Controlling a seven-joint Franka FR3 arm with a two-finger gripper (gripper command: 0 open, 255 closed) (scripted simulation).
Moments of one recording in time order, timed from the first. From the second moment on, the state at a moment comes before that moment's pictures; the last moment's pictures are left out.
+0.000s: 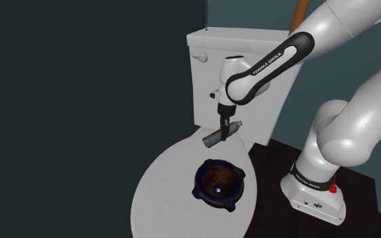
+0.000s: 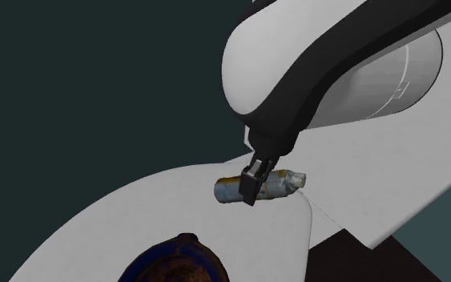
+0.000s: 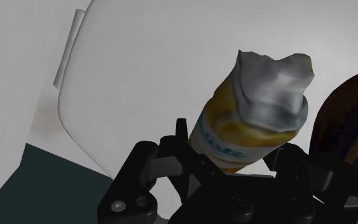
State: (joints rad) arm 0.14 -0.35 -0.13 -2.80 0.14 2.42 -0.64
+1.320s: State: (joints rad) arm 0.15 -0.58 -0.07 -2.72 0.12 2.12 -0.53
